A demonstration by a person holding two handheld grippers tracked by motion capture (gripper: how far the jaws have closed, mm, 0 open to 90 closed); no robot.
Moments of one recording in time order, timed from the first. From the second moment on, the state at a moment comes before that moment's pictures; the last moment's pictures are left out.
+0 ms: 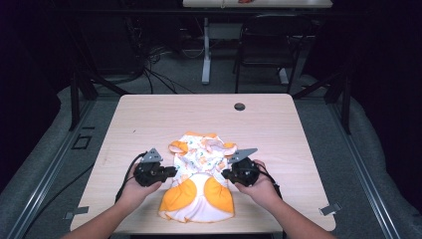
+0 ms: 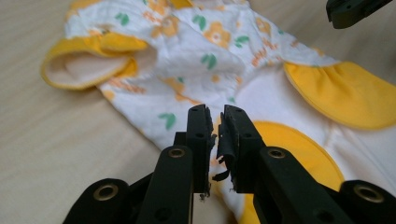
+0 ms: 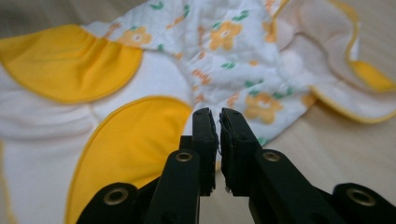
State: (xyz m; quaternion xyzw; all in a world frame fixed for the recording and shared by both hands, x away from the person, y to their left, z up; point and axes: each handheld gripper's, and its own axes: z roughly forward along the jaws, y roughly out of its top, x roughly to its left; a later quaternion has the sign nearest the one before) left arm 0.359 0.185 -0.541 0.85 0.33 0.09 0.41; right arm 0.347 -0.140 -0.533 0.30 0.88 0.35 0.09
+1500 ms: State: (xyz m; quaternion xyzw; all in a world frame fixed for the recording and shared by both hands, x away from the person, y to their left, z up) left arm 0.442 0.152 -0.575 0.85 0.36 0.08 0.37; right arm 0.451 -0.093 -0.567 0.35 0.88 0.32 0.09
